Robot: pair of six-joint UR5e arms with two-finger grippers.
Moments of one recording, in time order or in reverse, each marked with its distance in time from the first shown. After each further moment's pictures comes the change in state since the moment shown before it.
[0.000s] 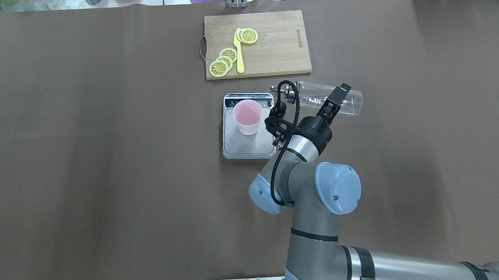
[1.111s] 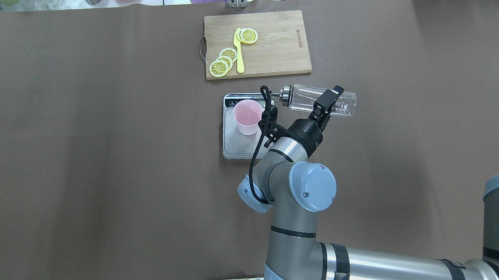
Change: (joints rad) left arm 0.000 0.007 0.007 0.002 -0.002 0.000; right arm -0.006 0.070 -0.110 -0.102 0.002 0.042
